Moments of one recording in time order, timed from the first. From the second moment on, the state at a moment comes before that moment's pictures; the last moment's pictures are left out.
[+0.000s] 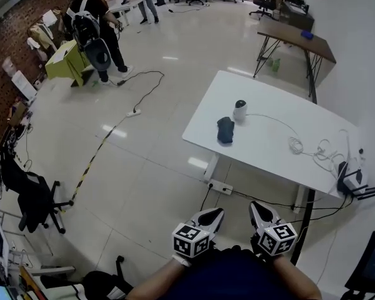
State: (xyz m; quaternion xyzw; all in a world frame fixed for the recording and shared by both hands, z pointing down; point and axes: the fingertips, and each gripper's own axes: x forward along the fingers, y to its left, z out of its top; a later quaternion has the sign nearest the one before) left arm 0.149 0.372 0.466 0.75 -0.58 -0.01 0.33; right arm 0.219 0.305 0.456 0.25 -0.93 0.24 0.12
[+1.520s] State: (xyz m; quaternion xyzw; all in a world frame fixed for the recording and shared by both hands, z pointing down) left arm 0.106 0.194 0.473 0.71 -0.61 0.03 0.34; right arm 0.168 0.122 0.472 0.20 -0.93 0.29 0.11
